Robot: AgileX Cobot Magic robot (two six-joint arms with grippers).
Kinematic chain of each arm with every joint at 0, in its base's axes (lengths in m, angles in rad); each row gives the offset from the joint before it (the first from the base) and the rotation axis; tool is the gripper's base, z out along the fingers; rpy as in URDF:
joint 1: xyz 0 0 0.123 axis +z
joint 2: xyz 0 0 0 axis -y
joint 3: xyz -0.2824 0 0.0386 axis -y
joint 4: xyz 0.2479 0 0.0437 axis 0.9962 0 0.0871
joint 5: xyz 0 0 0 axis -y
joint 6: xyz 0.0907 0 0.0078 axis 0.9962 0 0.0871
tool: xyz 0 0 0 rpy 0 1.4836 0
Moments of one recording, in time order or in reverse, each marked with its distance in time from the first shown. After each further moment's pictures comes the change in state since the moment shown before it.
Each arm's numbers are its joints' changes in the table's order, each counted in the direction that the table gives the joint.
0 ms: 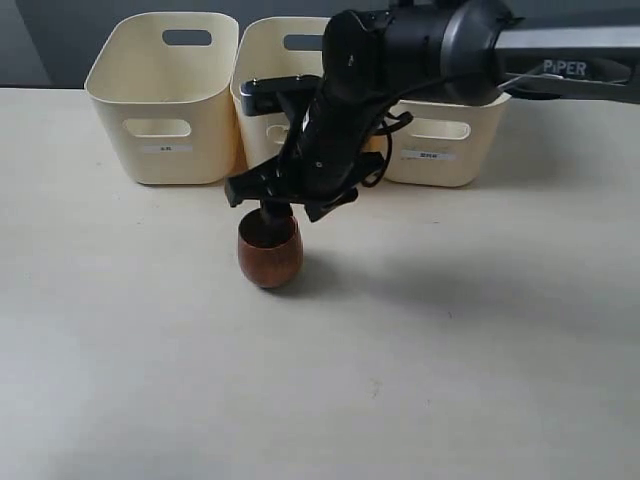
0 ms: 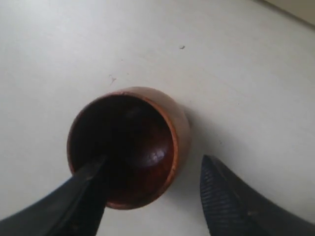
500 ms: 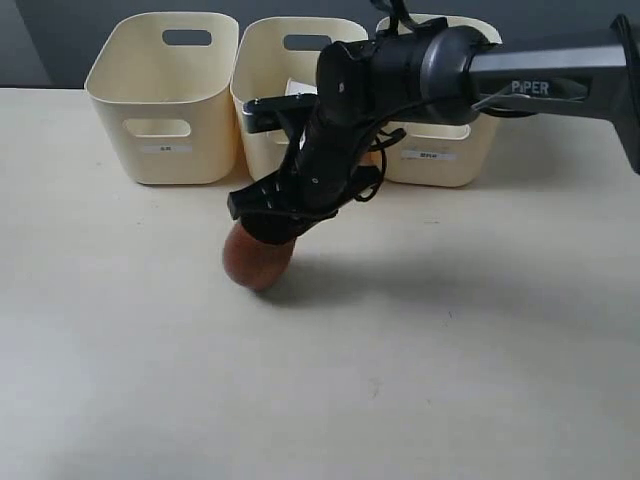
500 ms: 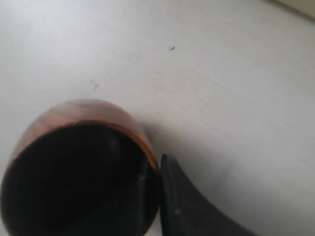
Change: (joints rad) left arm 0.000 0.000 0.000 0.000 0.000 0.000; right arm 0.000 -0.055 -0.001 -0.010 0.051 0.016
